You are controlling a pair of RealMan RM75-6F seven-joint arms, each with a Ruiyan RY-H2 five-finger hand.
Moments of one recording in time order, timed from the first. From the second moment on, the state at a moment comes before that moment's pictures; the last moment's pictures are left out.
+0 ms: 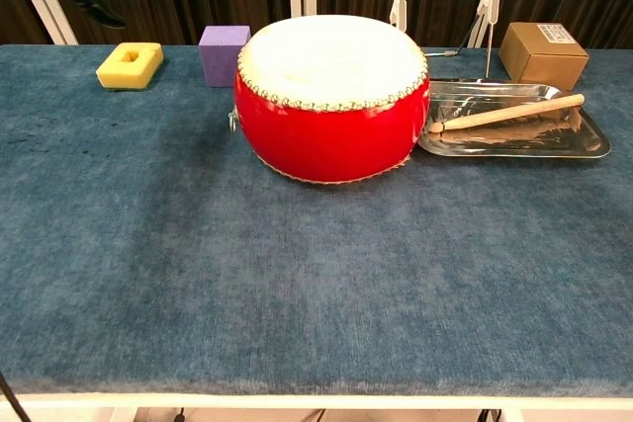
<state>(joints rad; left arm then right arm) -0.80 -1.47 -0.38 -1.66 0.67 1.31 0.67 1.20 -1.28 0.34 -1.93 -0.27 1.30 -0.91</state>
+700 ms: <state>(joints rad) -0.52 -1.33 -0.28 -1.65 0.89 1.40 0.29 0.81 -1.10 0.07 -1.69 -0.68 1.05 -0.51</state>
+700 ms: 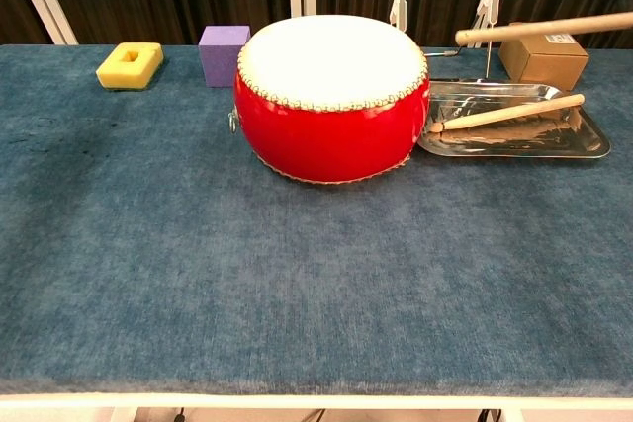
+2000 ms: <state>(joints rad) -0.40 -1.23 -0.28 -1.64 0.91 1.32 0.22 0.83 -1.38 0.08 -1.30 -0.66 0.87 -0.64</state>
